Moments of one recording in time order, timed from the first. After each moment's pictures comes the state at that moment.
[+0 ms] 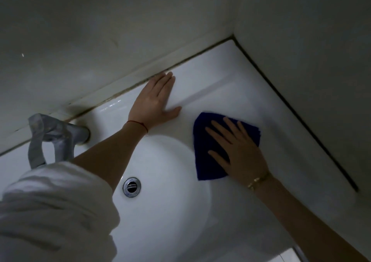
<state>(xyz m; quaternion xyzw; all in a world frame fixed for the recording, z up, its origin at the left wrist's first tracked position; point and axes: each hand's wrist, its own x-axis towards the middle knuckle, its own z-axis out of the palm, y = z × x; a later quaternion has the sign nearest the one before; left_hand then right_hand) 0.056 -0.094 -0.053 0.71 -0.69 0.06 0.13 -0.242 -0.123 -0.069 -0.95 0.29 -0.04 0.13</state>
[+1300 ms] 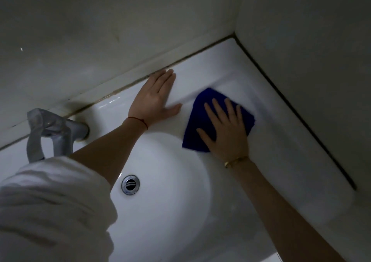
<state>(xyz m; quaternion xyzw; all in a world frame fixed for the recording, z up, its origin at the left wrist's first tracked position) 0.054 -0.094 -0.052 0.70 -0.70 0.06 0.14 -0.193 -0.133 -0.066 -0.91 0.40 -0.06 0.11</state>
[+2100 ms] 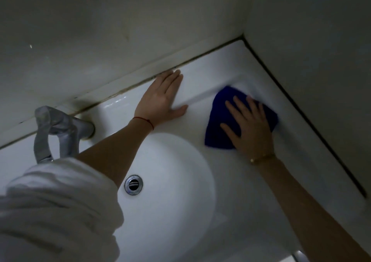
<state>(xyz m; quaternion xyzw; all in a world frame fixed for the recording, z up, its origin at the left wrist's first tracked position) 0.055 -0.093 -0.050 0.71 -0.69 0.05 0.14 -0.220 -0.166 -0.068 -0.91 0.38 -0.09 0.12</state>
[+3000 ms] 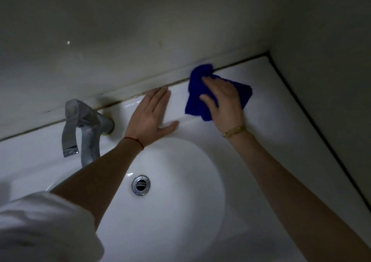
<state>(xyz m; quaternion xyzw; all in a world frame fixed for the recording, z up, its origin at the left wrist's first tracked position) 0.084 -0.022 -0.054 0.77 -0.61 0.07 0.15 -0.091 -0.179 -0.022 -0.88 0.31 -0.22 0.30</state>
